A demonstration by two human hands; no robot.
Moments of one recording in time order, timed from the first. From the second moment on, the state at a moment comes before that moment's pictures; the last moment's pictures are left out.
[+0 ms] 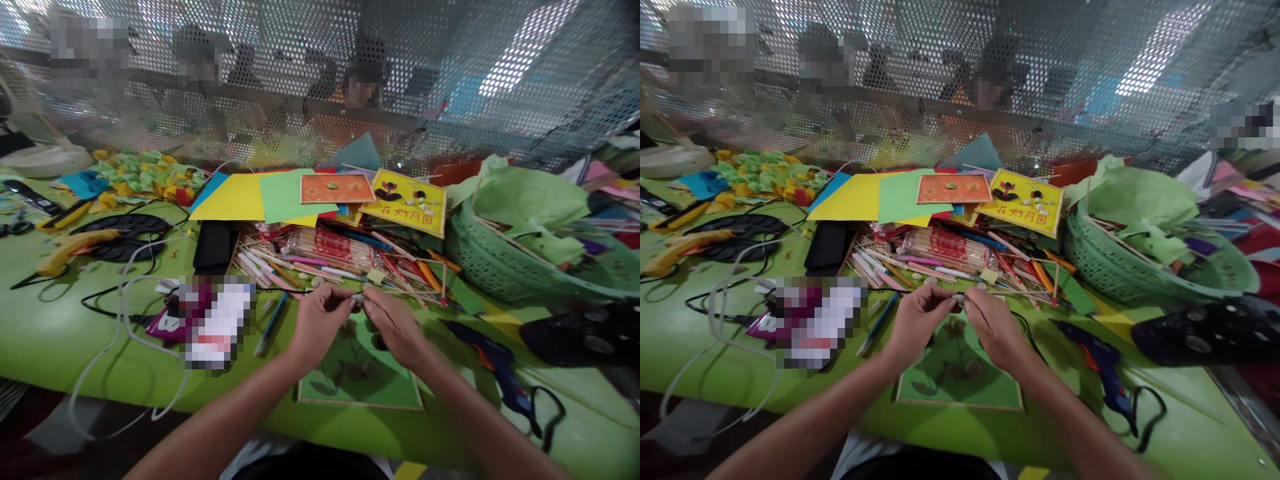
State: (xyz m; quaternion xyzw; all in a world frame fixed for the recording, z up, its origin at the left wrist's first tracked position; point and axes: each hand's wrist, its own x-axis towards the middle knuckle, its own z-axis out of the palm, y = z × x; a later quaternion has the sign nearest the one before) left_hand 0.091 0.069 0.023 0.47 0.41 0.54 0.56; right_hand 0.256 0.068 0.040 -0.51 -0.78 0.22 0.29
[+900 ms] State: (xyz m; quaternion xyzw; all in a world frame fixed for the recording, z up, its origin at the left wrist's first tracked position) left_hand 0.090 0.073 0.021 0.42 0.39 0.55 0.60; right_hand 0.256 0.070 0.039 -0.51 -0.77 0.27 0.28
